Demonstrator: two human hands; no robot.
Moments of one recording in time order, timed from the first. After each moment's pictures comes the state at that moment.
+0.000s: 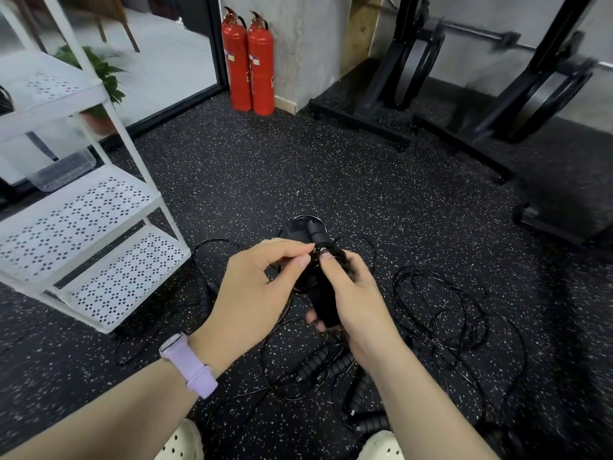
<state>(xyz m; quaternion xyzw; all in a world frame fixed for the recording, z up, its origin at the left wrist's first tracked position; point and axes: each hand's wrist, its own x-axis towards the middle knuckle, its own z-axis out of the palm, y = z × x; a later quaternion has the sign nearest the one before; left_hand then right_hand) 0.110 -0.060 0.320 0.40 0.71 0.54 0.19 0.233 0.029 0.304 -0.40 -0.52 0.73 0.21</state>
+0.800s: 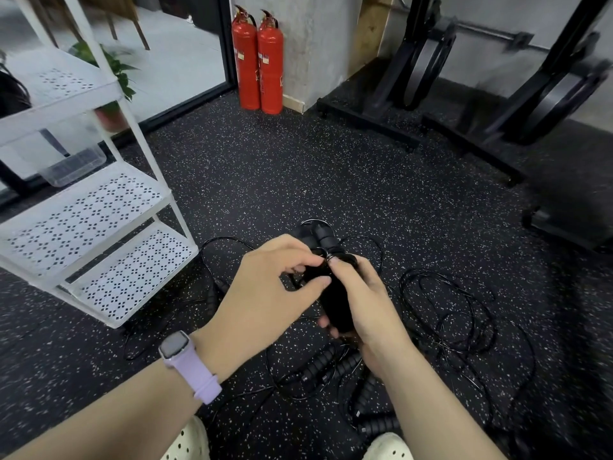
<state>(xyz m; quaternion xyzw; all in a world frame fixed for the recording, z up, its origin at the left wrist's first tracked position) 0.108 -0.070 0.327 0.46 0.74 0.47 0.17 0.234 0.026 0.303 -0.41 -0.52 0.72 0.19</state>
